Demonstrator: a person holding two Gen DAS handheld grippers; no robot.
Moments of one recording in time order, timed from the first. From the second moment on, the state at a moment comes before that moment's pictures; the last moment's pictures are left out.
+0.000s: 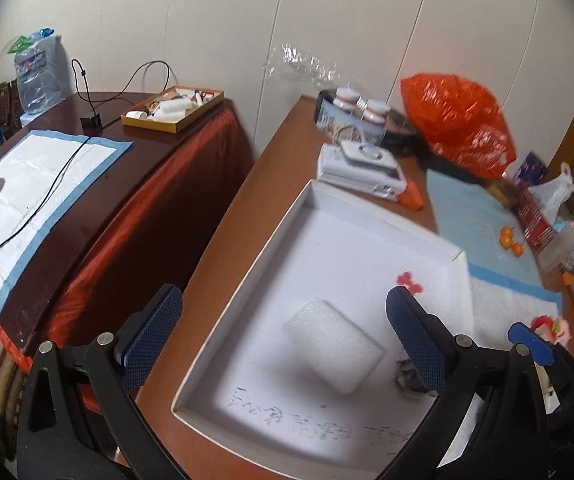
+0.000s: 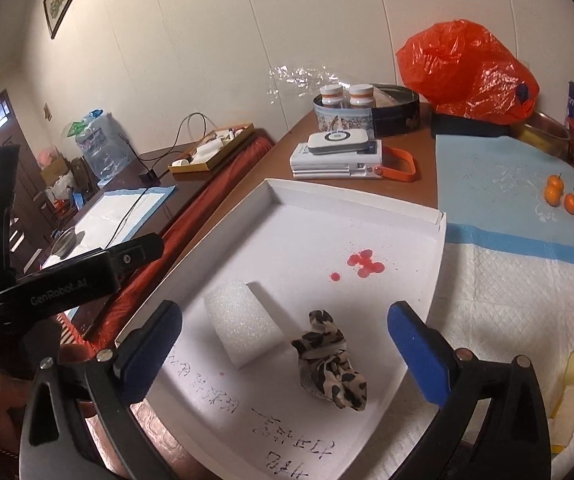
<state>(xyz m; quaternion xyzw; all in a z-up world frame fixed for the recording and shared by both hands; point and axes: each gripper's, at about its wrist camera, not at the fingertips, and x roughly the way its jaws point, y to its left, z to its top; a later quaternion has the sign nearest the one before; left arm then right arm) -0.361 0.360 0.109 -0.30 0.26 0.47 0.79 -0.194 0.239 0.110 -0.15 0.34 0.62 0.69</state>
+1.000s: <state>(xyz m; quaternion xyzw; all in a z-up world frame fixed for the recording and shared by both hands) -0.195 0.163 0.107 -0.27 0.35 0.22 0.87 0.013 -0.031 0.167 0.03 0.25 0.47 0.85</state>
